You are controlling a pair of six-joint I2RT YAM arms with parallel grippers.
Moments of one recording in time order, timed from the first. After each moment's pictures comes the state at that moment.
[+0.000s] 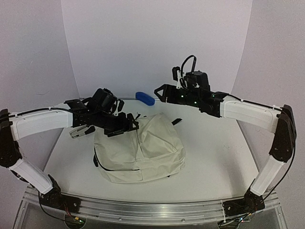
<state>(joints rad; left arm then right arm) -0.81 1.46 1.16 -0.47 0.14 -0.78 0.72 1.71 1.44 -0.01 -0.03 0.46</state>
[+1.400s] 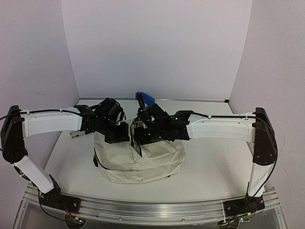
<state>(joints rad) -0.81 1.56 1.12 -0.49 0.08 -0.81 1.10 1.94 1.58 -0.44 0.26 0.57</state>
